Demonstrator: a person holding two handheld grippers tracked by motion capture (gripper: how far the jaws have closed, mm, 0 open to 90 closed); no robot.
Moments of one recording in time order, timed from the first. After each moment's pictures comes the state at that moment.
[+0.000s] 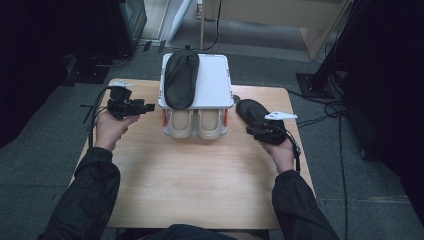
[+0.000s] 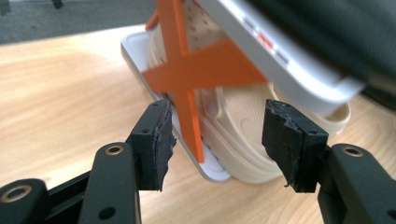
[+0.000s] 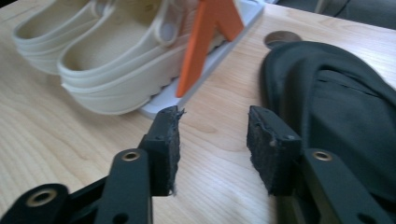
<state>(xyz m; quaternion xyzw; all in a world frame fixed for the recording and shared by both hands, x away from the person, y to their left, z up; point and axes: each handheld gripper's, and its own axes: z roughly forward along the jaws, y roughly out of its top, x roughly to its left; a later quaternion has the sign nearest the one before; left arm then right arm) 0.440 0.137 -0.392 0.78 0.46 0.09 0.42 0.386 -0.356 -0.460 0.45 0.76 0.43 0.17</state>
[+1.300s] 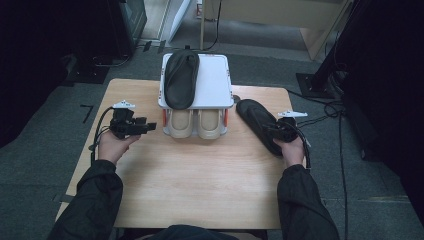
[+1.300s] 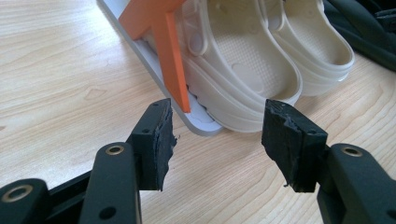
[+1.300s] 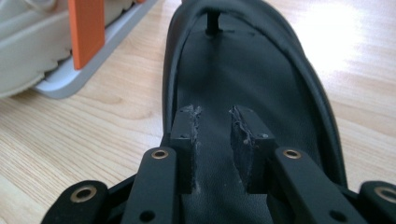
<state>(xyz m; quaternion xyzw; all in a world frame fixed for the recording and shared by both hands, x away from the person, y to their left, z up) 0.409 0.138 -0.434 0.79 0.45 0.08 0.42 0.408 -0.405 -0.485 0.53 0.74 0.37 0.18</state>
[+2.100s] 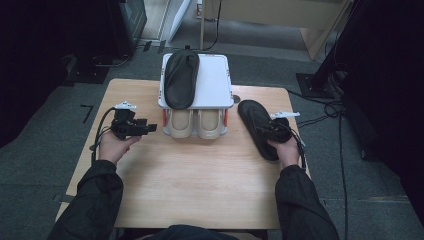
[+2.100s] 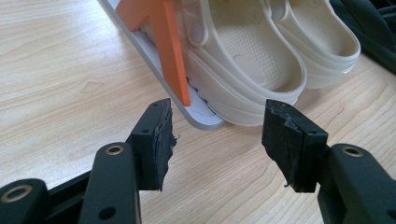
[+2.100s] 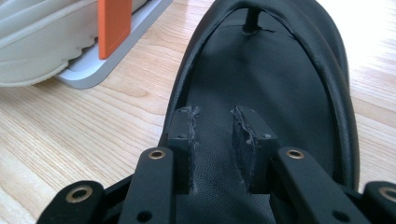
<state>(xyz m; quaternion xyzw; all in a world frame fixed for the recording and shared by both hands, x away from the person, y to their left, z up) 0.410 0.136 -0.438 0.79 0.45 0.08 0.41 0.408 -0.384 -0.486 0.51 0.76 0.37 0.16</state>
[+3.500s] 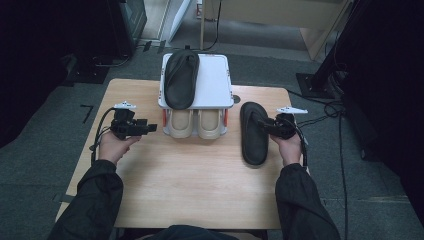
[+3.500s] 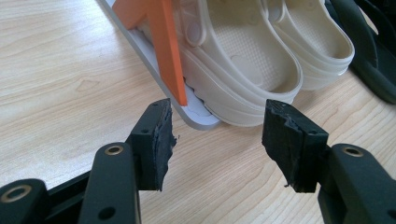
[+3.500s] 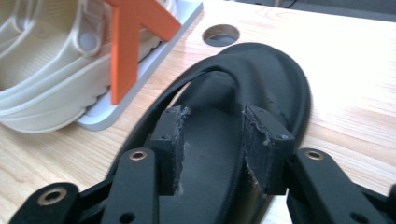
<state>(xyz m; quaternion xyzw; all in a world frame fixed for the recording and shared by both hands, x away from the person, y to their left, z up) 0.410 0.138 -0.438 0.79 0.45 0.06 0.41 0.405 -0.391 -0.462 0.52 0.73 0.41 0.18</state>
